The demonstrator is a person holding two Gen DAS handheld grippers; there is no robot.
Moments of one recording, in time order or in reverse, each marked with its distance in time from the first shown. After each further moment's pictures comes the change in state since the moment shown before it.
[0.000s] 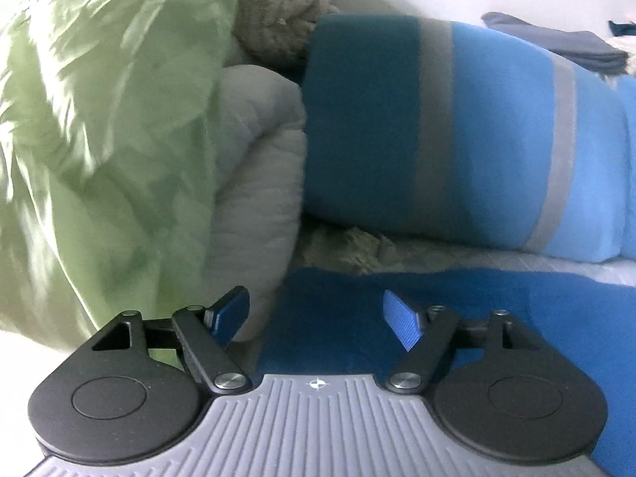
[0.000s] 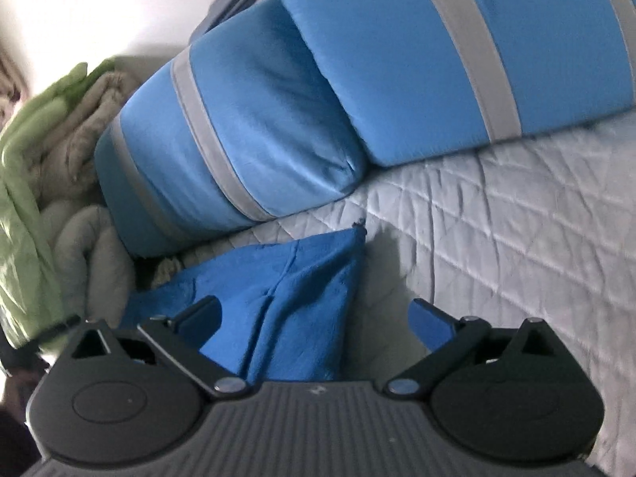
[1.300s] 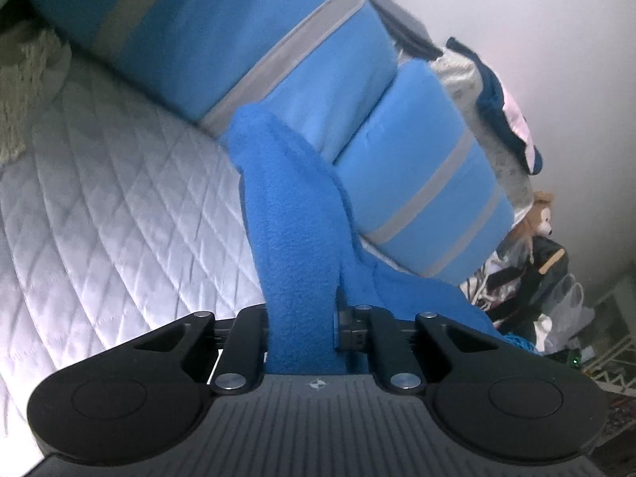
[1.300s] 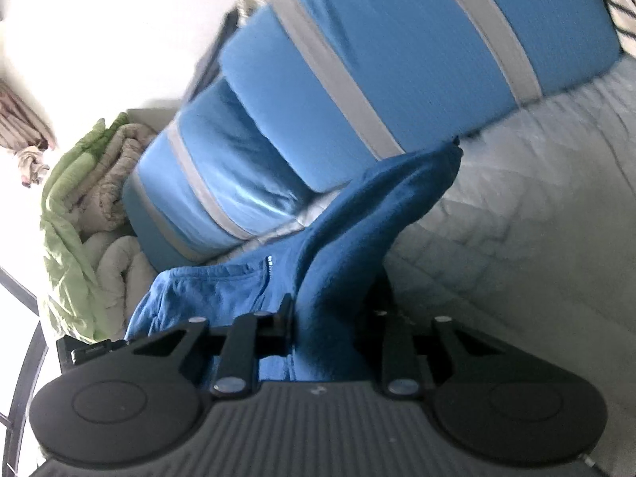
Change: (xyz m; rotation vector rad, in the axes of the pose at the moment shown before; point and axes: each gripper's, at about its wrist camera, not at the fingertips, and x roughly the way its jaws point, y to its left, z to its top) left arm -0.010 -0.085 -0.041 -0.375 0.270 -0.901; right arm -0.149 -0.138 0.013 0.056 -0.040 0.113
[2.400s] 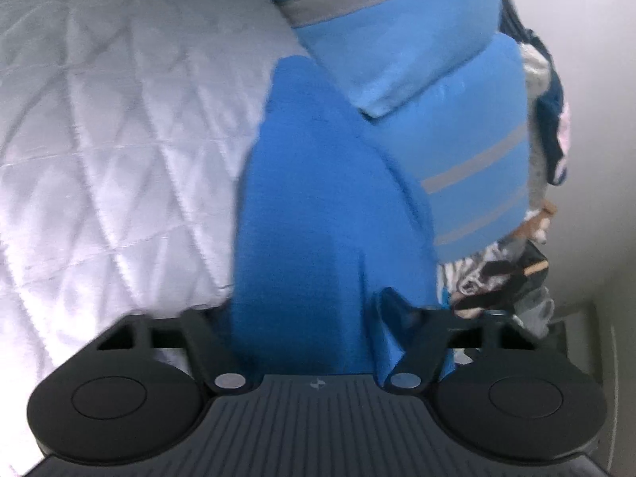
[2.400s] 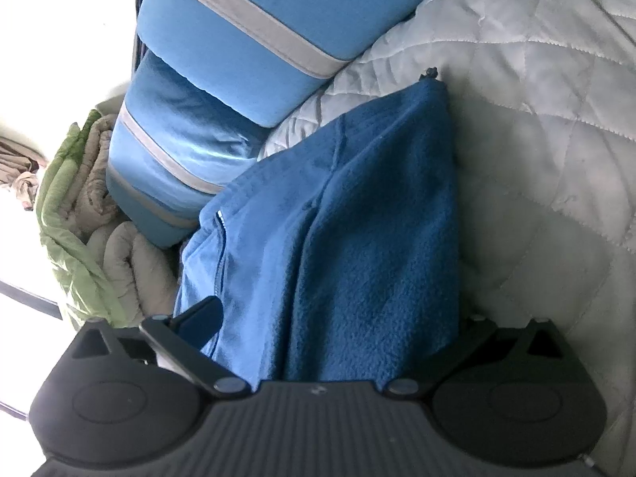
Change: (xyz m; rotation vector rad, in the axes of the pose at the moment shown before) left arm 0.080 0.105 -0.027 -0.294 0.242 -0.114; right arm 0.055 -0.111 -0.017 0.227 0.231 0.067
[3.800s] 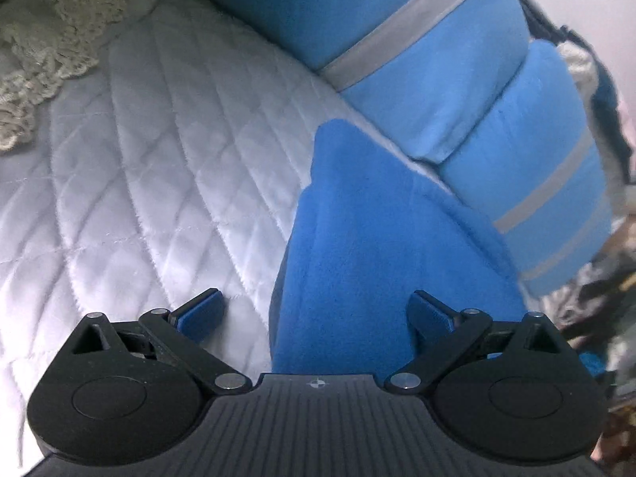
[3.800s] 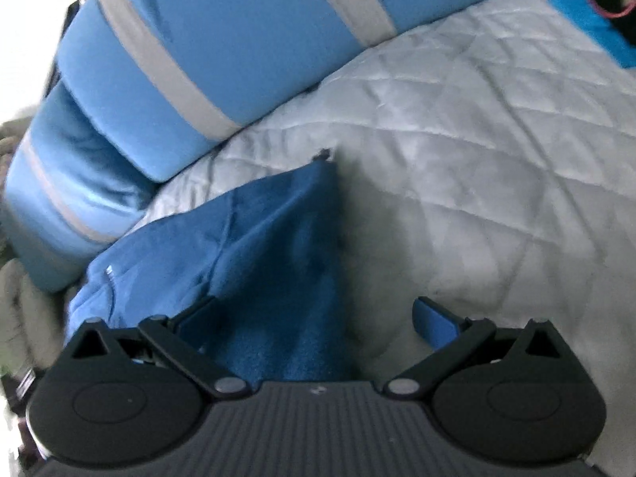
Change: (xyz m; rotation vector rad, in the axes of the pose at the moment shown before) left arm -0.007 -0.035 -0.003 0.118 -0.202 0.297; right arm -0.010 0.003 0.015 -0.040 -0.154 -0.366
